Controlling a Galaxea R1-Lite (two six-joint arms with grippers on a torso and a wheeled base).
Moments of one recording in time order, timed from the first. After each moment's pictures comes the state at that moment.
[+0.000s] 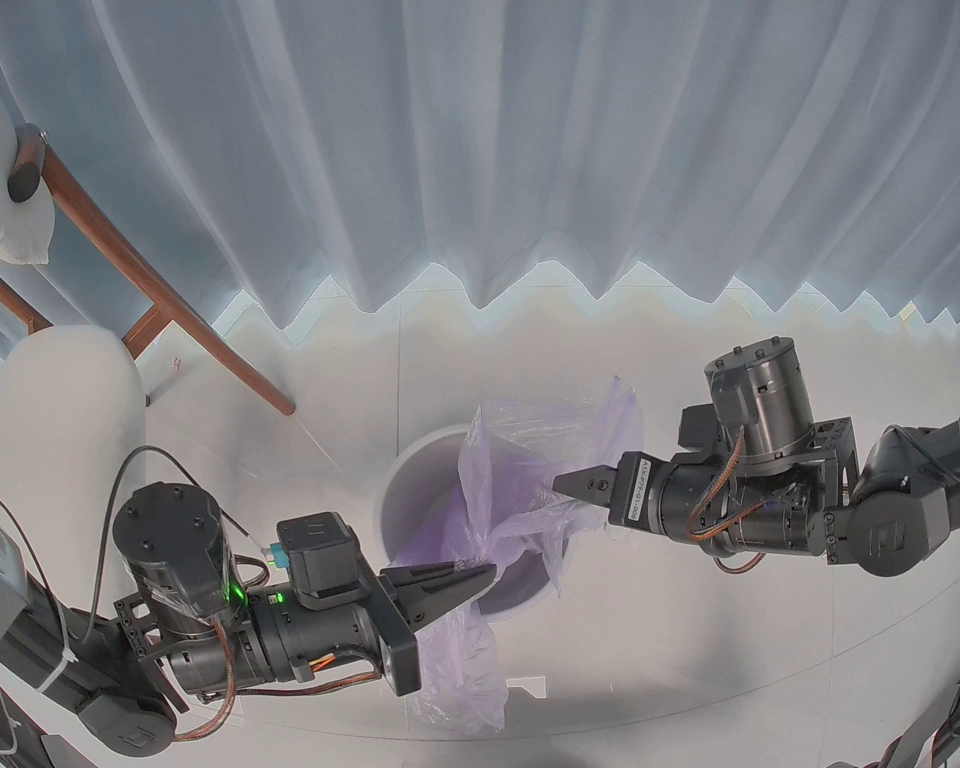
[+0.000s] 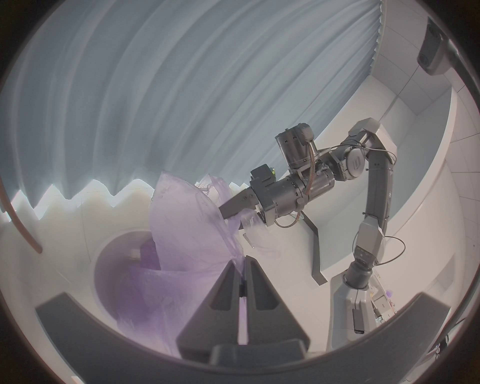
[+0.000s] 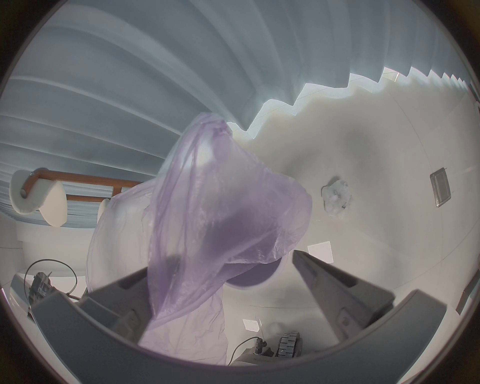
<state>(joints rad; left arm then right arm) -0.73 1.69 -0.34 -1.24 -0.32 -0.09 0.71 1.74 -0.95 -0.19 -0.07 0.69</state>
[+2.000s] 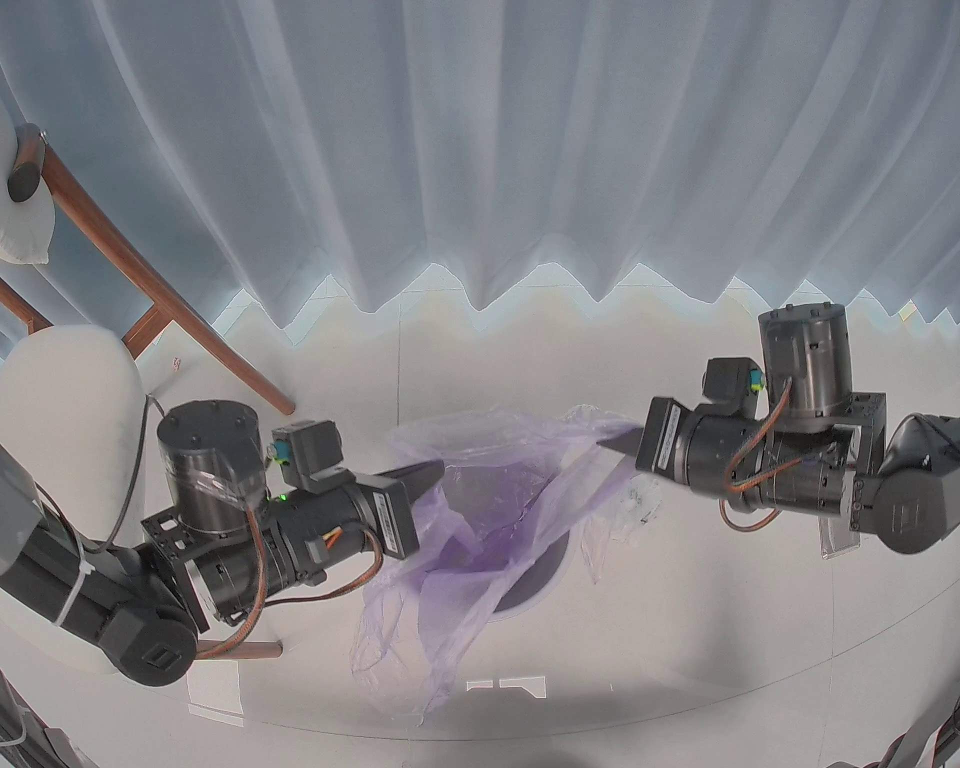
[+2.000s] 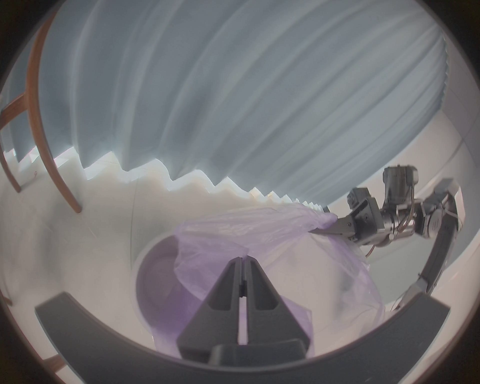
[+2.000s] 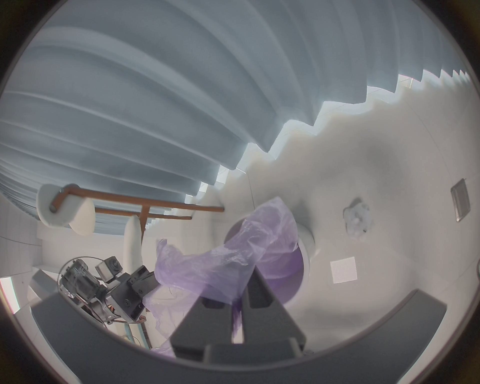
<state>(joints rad) -0.60 1.76 -0.57 -1.04 -0.12 -0.34 0.63 1.69 -0.93 -0.34 0.07 0.64</state>
